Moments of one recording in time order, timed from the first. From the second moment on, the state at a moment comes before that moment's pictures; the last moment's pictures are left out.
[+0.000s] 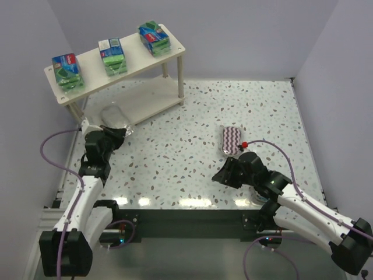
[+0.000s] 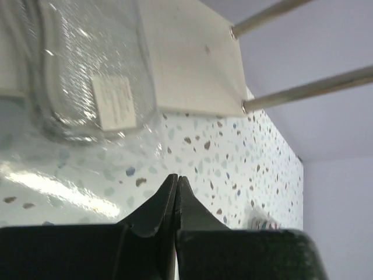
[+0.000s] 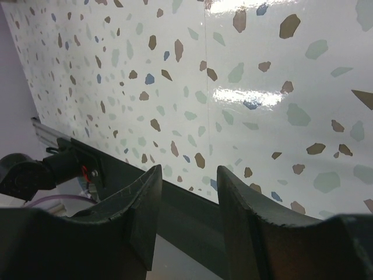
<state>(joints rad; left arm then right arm) 0.03 0.83 0.46 0.07 0.00 -0.92 0.73 0.74 0.44 -0.45 -0.10 1.03</state>
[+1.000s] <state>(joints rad) -0.25 1.46 0.79 -0.07 -0.37 -0.58 0.73 0.75 0.44 -0.46 -0.10 1.01</state>
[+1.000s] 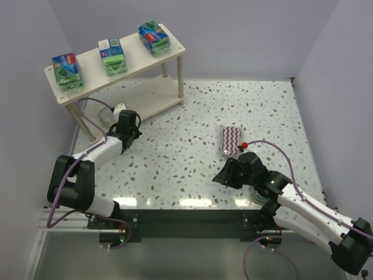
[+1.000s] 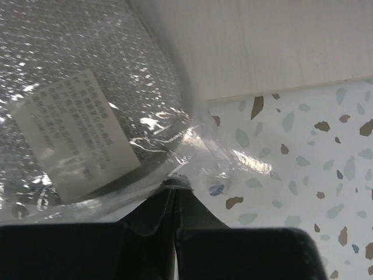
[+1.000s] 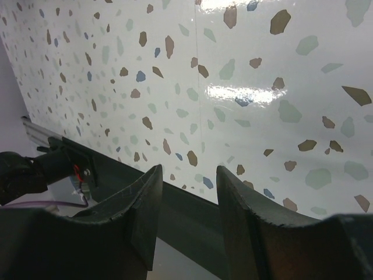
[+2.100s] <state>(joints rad) -0.20 1.27 0.70 -0.10 -0.27 -0.58 0.73 0.73 0.49 -0.56 0.00 1.00</state>
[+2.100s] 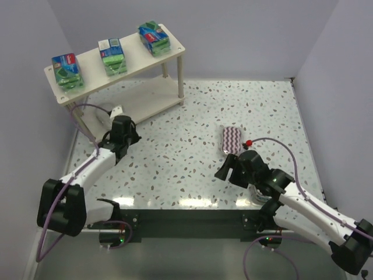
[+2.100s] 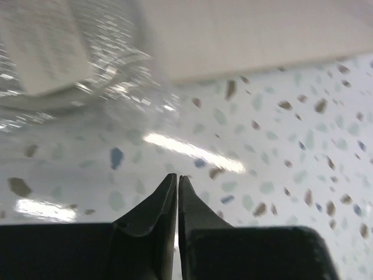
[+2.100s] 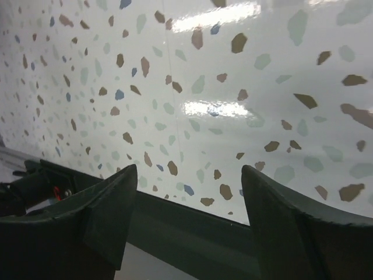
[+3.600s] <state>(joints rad) -0.68 0.87 0.38 -0.03 0.04 -0.91 0.26 1.40 0.73 -0.20 0.06 0.67</state>
